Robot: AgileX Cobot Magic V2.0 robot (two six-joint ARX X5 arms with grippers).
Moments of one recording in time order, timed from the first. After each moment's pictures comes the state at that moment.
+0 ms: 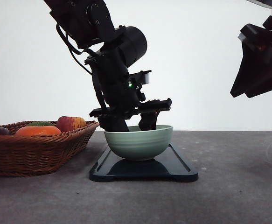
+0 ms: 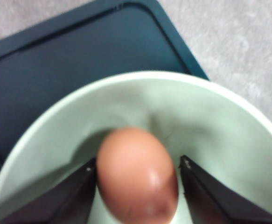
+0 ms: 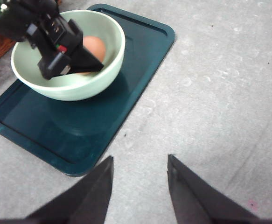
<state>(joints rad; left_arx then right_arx) -0.67 2.02 1.44 -0.34 -0.03 -0.16 0.44 0.94 0.59 -0.27 -0.08 0.02</state>
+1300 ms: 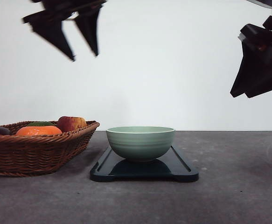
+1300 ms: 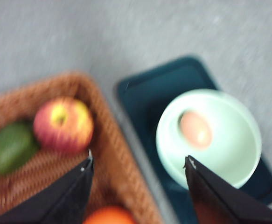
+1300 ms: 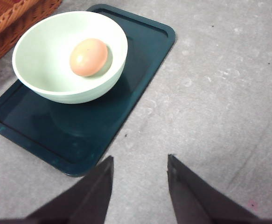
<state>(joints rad) -0.49 1.47 1.38 -0.70 -0.03 -0.08 0.44 0.94 0.59 -0.27 -0.08 0.02</state>
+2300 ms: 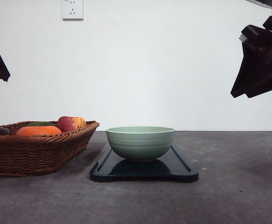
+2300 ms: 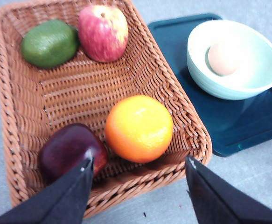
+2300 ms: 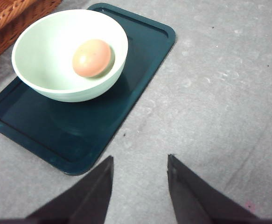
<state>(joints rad) -0.36 0.73 0.60 -0.47 0.05 -0.08 0.44 0.94 0.59 -0.27 -0.08 0.00</state>
